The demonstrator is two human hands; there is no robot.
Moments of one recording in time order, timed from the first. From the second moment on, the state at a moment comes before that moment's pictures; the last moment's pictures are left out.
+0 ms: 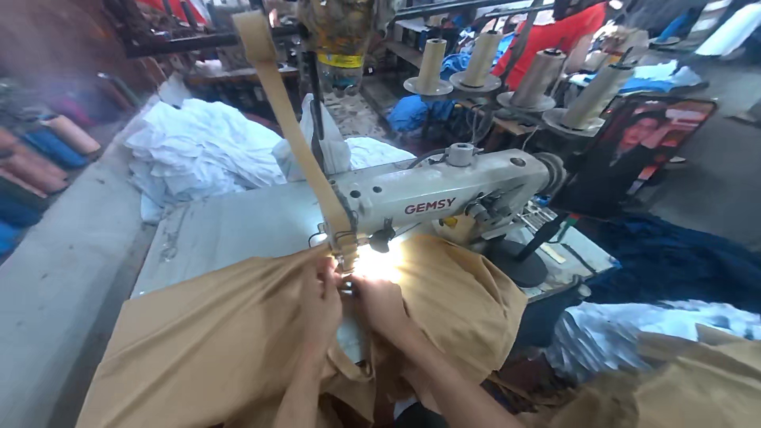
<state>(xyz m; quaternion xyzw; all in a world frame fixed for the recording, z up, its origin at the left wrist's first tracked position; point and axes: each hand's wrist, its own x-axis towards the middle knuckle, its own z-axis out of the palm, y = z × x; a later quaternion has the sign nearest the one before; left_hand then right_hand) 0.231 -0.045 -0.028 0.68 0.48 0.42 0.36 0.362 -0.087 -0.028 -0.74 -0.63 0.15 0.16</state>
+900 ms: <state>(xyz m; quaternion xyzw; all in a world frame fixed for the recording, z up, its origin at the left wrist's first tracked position) 0.212 -0.018 -0.052 0.88 0.43 0.19 0.03 0.357 -0.087 -0.041 -0.71 -0.68 0.03 0.16</state>
